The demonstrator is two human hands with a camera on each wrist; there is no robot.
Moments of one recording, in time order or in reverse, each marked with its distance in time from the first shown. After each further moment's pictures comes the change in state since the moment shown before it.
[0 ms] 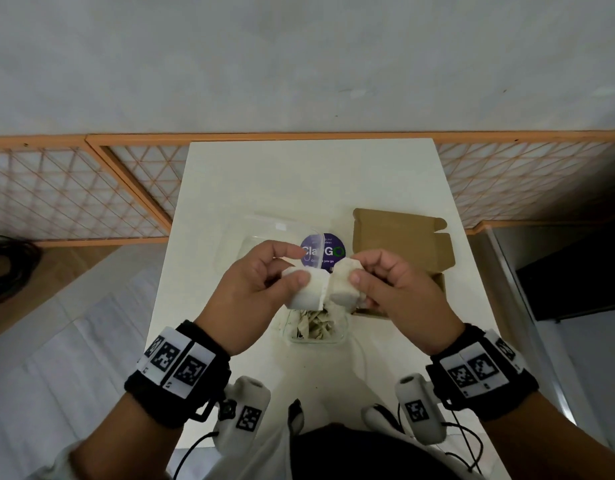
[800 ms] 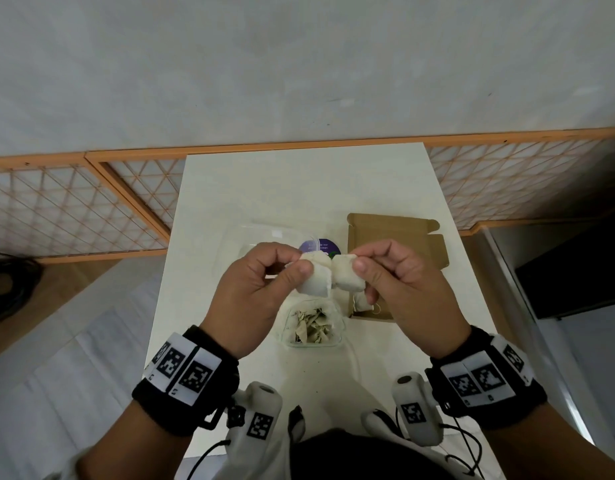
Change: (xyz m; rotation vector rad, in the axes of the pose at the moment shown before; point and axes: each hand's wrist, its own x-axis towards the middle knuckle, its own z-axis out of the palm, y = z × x) left_hand 0.001 0.010 0.013 0.046 0.100 0.157; right_hand -0.018 -0.030 0.002 -0.091 0.126 -0.207
